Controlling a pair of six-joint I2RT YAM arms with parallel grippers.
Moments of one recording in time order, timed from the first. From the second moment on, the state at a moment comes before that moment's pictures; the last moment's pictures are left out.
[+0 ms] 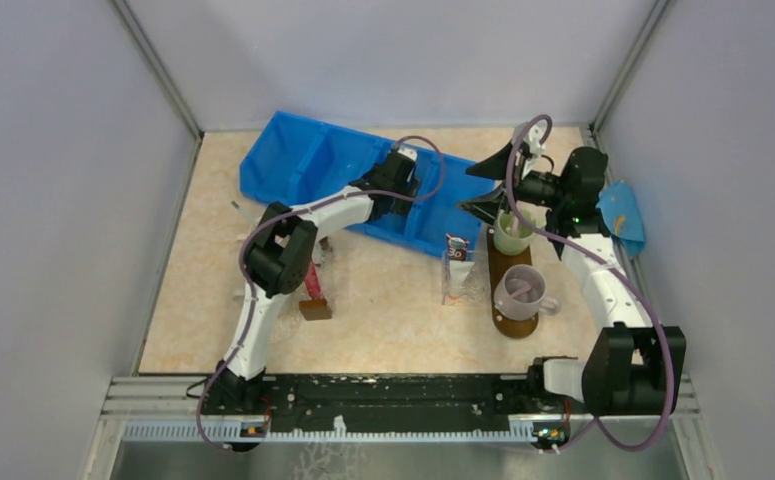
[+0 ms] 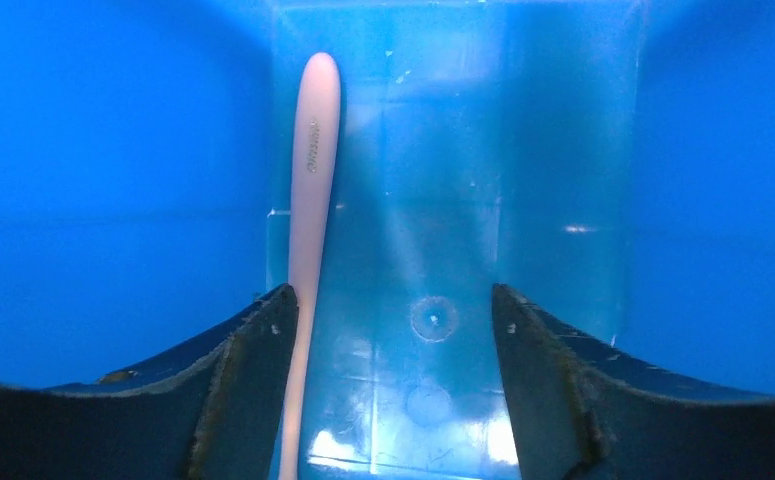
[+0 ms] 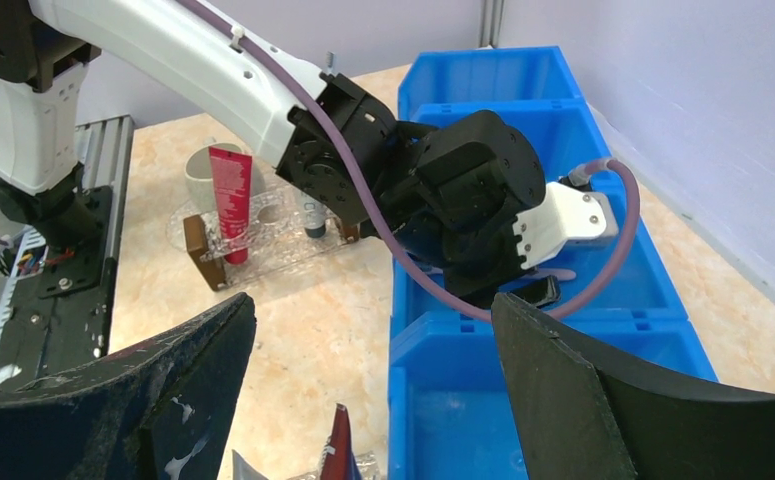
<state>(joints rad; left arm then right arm) -0.66 2.28 1.74 -0.23 -0.37 -0.13 0.01 1.24 0.93 0.35 -1.25 0.07</state>
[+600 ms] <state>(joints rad) -0.62 2.28 1.73 -0.26 -0.33 -0.14 -0.01 1.23 0.93 0.38 -1.27 0.11</state>
